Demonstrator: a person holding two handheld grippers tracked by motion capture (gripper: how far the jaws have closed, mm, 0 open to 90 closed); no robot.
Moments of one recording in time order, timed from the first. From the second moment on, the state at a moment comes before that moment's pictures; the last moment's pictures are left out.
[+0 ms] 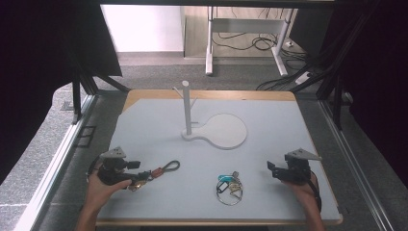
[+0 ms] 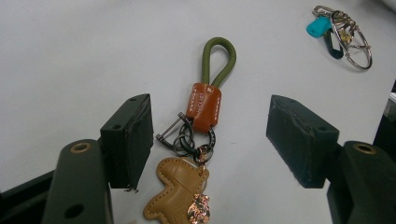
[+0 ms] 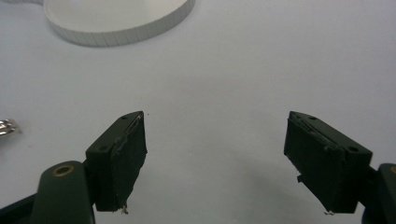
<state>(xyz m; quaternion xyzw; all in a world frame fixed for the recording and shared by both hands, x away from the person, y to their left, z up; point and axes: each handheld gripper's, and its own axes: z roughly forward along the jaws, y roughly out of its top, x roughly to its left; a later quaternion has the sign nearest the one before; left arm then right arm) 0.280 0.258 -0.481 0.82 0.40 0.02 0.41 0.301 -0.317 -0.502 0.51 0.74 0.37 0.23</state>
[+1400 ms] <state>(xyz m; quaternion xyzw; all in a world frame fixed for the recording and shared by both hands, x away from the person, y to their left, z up) 0.299 0.240 -0.453 0.86 0.37 0.05 0.34 0.292 -0.343 -0.503 0.50 0.73 0.41 0.20</state>
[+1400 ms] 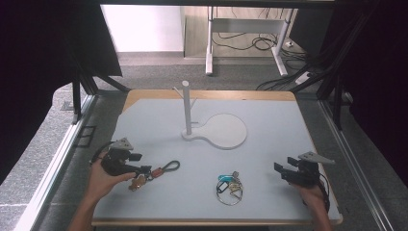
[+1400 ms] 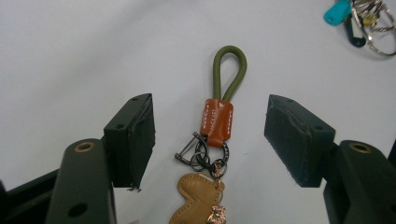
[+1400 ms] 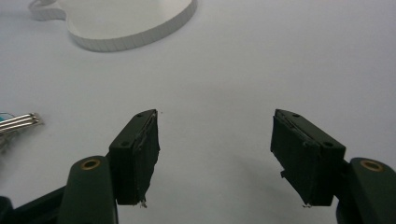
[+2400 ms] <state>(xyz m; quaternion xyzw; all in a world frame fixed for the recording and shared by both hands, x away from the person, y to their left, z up) 0.325 0.179 -0.460 0.94 0.31 0.02 0.17 0.296 -0.340 -0.501 0.48 0.74 0.42 0.19</state>
